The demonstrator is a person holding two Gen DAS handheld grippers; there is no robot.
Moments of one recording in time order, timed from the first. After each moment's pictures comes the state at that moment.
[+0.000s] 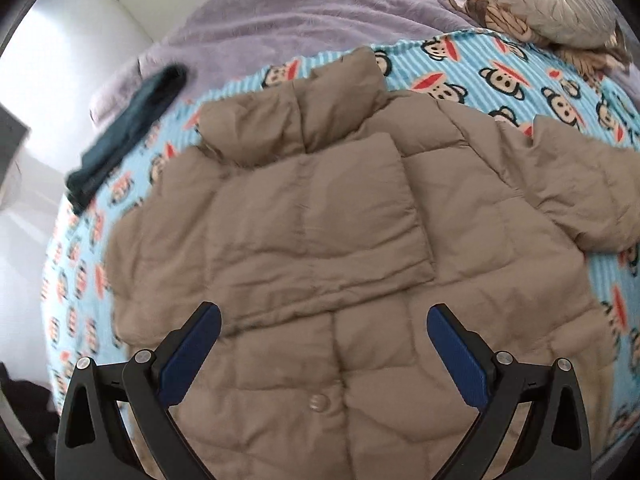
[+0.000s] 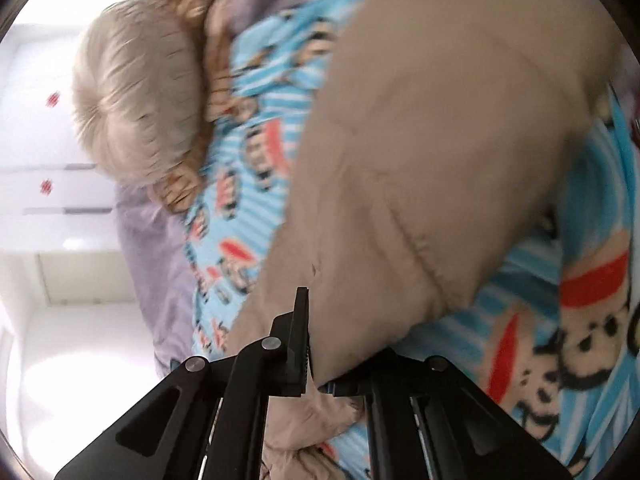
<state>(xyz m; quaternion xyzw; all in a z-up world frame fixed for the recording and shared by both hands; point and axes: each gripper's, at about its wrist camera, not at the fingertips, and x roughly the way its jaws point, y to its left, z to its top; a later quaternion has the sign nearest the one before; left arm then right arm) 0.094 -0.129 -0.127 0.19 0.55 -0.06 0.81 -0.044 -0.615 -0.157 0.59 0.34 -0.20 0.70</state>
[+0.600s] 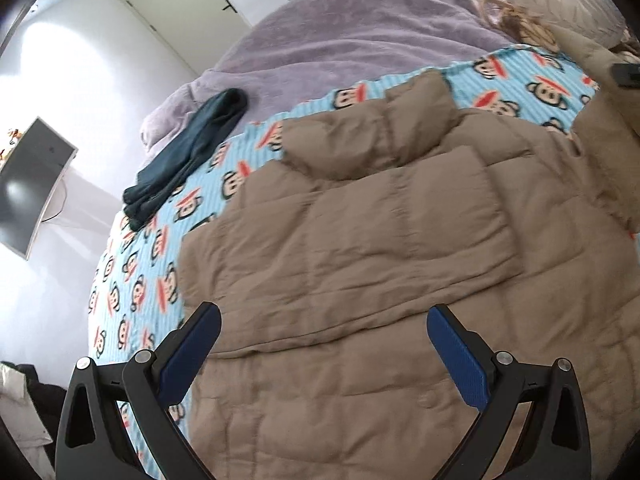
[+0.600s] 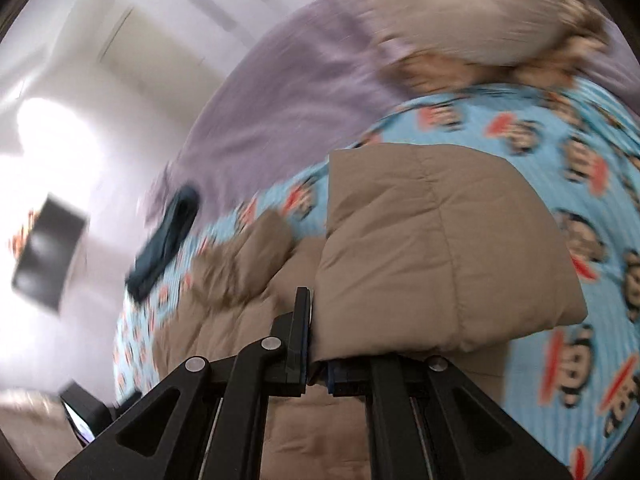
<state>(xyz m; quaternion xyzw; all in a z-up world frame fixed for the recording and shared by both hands) 0.087 -0.067 -0.115 0.23 0.49 0.00 0.84 0.096 -0.364 -0.057 0.28 0.47 0.02 0.84</state>
